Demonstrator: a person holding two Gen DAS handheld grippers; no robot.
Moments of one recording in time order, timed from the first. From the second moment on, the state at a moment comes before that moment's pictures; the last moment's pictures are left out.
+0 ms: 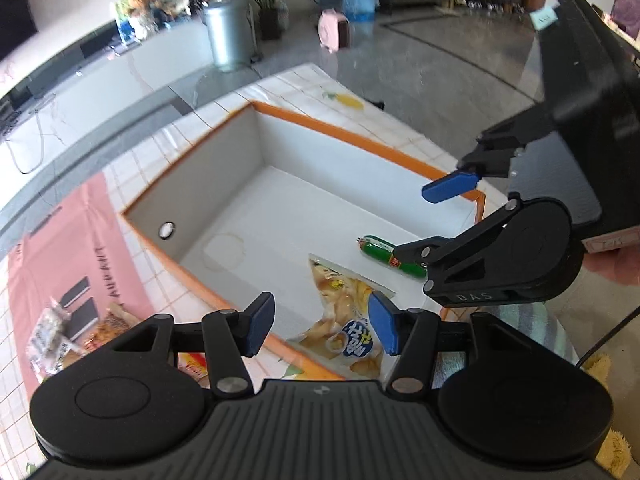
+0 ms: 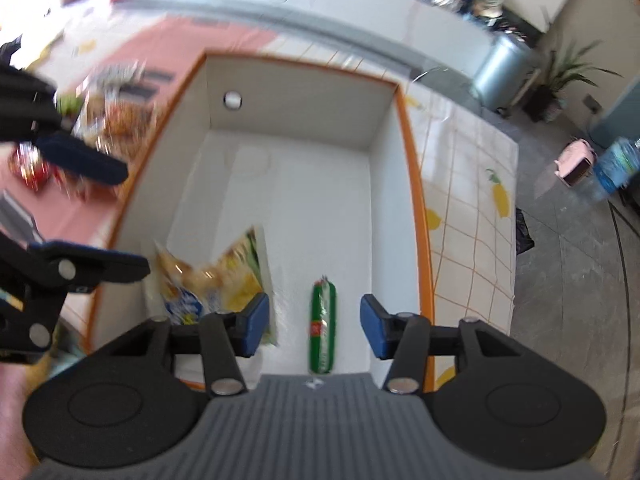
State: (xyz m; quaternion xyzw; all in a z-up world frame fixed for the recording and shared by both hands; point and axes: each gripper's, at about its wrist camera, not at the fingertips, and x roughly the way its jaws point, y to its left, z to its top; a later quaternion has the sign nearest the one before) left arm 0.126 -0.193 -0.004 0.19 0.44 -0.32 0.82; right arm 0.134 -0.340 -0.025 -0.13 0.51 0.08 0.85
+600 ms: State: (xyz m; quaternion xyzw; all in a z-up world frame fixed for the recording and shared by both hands) left arm 0.095 -0.059 0.017 0.14 0.43 -0.21 0.87; right arm 0.080 -0.216 0.004 0.00 0.46 0.10 0.88
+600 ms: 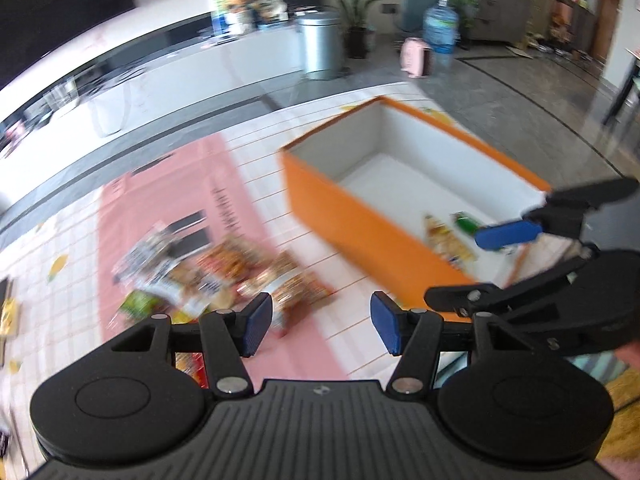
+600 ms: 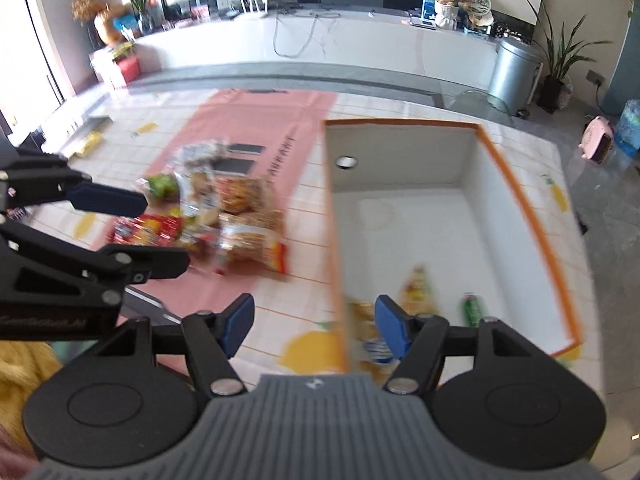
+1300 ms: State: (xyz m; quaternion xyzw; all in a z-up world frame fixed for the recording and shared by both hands) left arm 0.113 0.105 -0.028 -0.01 0.45 -0.10 0.89; right arm 0.104 -0.109 -0.059 0.01 0.46 0.09 0.88
